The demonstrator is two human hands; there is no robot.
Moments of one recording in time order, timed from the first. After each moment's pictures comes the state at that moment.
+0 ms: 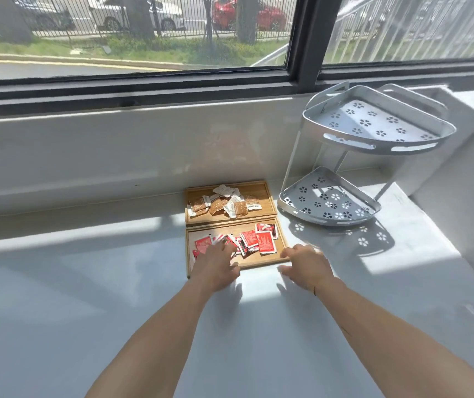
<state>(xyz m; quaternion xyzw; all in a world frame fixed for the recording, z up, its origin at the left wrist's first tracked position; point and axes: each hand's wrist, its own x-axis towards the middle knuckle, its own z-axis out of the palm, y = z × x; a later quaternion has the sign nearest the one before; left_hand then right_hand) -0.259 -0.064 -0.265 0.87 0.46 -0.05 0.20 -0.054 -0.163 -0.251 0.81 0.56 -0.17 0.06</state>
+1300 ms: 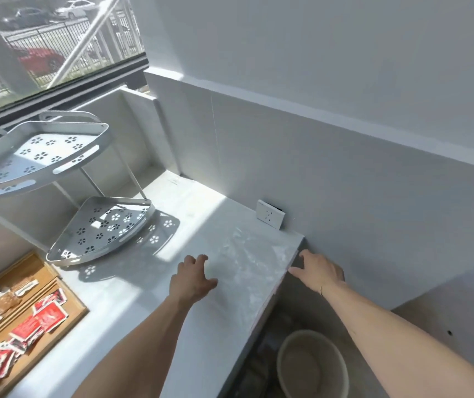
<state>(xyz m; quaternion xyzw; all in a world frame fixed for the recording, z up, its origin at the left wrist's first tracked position) 0.062 -0.321 -0.270 0.93 0.25 -0.16 0.20 0.175 -0.593 -0.258 0.97 0.09 -0.23 -0.09</state>
